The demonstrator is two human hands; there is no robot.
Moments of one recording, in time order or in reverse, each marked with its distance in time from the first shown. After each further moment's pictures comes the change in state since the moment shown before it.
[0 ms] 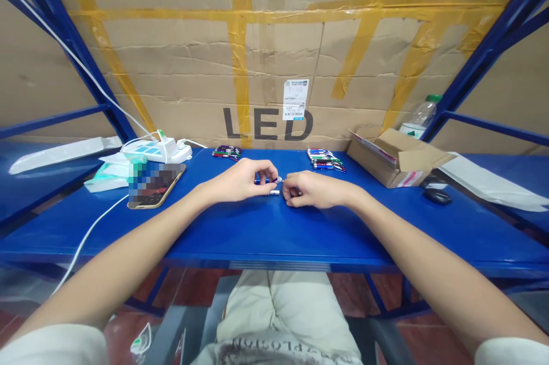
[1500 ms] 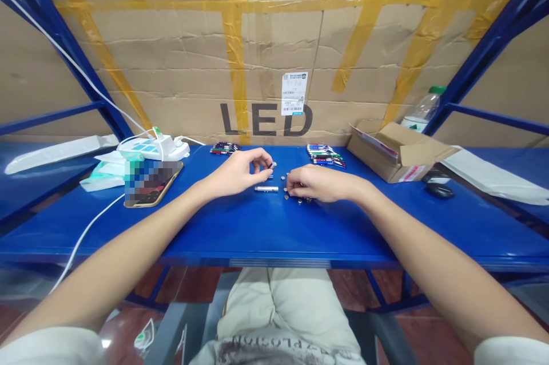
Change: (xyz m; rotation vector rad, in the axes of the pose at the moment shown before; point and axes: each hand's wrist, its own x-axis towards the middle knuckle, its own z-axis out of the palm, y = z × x) left_hand 0.002 -0.009 0.004 -0.026 0.161 -0.048; right_hand -0.005 0.011 -0.005 -0.045 -0.004 0.009
